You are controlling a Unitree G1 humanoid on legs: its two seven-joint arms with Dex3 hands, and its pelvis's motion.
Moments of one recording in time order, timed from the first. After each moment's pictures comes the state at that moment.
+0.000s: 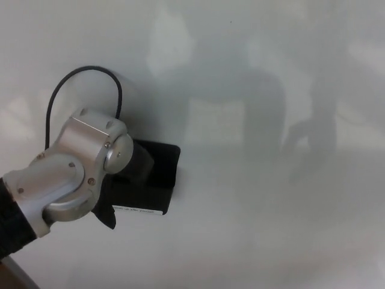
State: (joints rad) left_arm -0.88 0.77 -0.95 -0.10 0.74 0.49 -1.18; right_arm -0.01 -0.29 0.17 1.28 -0.35 -0.70 -0.22
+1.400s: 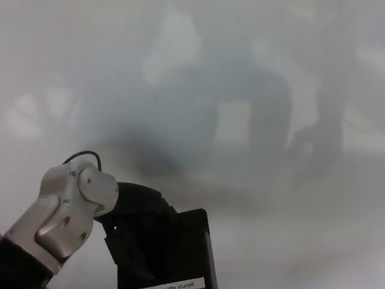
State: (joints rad) left_arm -0.53 0.52 -0.52 0.11 0.36 0.46 -1.11; right_arm -0.06 -0.29 0.17 1.28 -0.35 -0.69 -0.23
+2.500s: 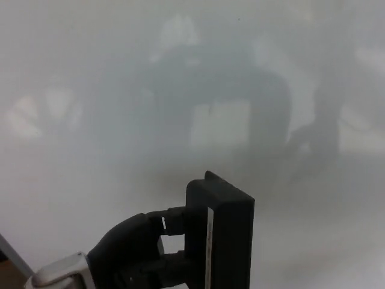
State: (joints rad) left_arm -0.02 -0.05 0.21 -0.21 -0.16 0.81 -1.10; right_arm -0.05 -0.28 0.19 1.28 -0.35 -0.69 -0.23
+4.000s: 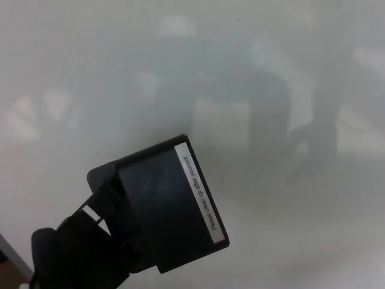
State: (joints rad) left_arm 0.10 -0.09 0.49 -0.32 -0.80 0.96 -0.99; right_arm -0.05 -0.28 0.20 1.28 -0.36 -0.69 -0.23
